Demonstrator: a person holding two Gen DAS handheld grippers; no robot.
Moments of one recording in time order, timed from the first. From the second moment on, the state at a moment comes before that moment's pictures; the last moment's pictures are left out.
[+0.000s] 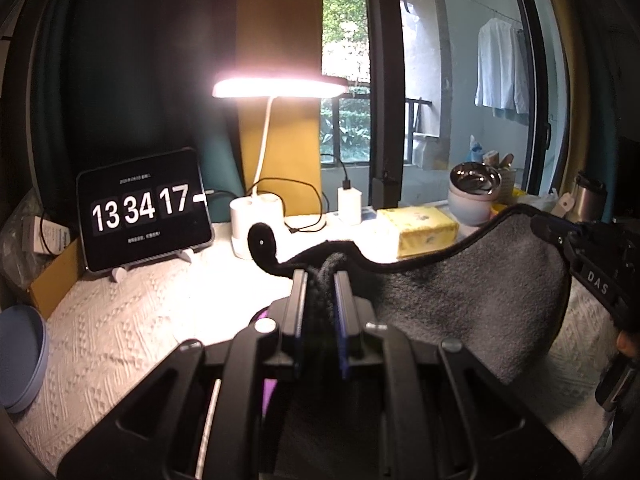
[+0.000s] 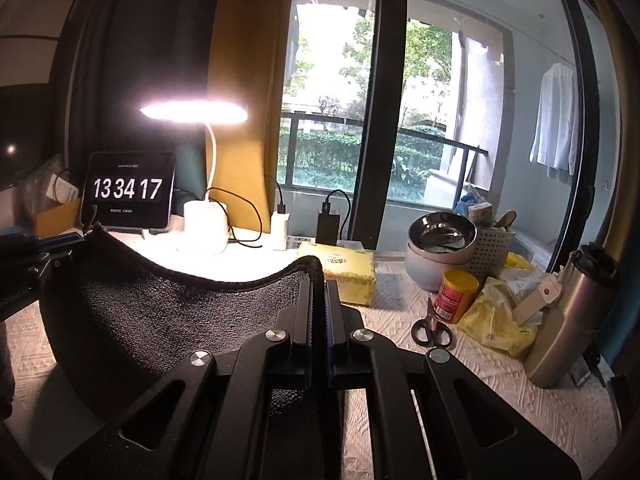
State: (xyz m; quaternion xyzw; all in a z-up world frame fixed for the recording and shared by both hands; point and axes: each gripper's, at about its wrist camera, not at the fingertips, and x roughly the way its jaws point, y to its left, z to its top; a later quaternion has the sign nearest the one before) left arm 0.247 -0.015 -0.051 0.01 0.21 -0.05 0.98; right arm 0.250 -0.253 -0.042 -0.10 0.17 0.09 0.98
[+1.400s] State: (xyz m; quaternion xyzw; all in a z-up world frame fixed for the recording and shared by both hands) left arm 0.362 0.012 -0.117 -0.01 0.36 -0.01 0.93; right arm 0.366 -0.239 -0.102 -0.14 0.30 0.06 0.94
